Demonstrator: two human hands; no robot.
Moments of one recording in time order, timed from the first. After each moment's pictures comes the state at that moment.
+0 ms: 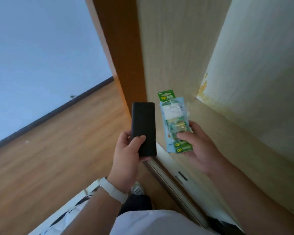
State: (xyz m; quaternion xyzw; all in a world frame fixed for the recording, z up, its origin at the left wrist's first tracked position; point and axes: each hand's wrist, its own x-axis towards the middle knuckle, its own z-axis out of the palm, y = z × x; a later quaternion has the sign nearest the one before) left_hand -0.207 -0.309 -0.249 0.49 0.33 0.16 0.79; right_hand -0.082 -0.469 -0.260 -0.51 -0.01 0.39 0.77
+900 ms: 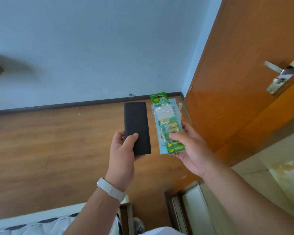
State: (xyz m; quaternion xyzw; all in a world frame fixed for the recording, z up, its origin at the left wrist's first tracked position) left_hand -0.266 -0.062 -0.234 0.37 0.44 0.42 0.70; right_hand -0.093 -0.141 -0.213 -0.53 -0.21 0.55 0.61
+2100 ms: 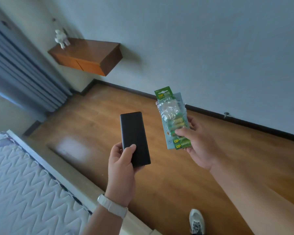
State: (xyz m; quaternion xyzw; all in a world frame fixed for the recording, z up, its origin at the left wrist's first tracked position) left_hand -0.313 0.232 -0.219 0.18 0.62 0.60 0.47; right_hand -0.122 0.330 -0.233 -0.38 -0.35 0.75 0.41
